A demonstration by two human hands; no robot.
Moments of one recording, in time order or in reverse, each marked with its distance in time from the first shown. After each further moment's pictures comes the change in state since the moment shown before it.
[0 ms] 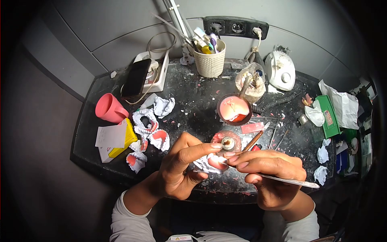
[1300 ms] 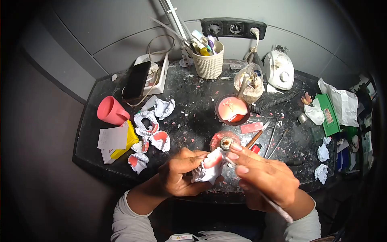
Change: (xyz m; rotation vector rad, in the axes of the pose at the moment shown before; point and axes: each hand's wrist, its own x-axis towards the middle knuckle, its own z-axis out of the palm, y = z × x) left_hand -0.021 -0.004 0.003 -0.055 -0.066 -0.049; right_hand -0.009 0.001 0.005 -0.284 -0.006 -0.229
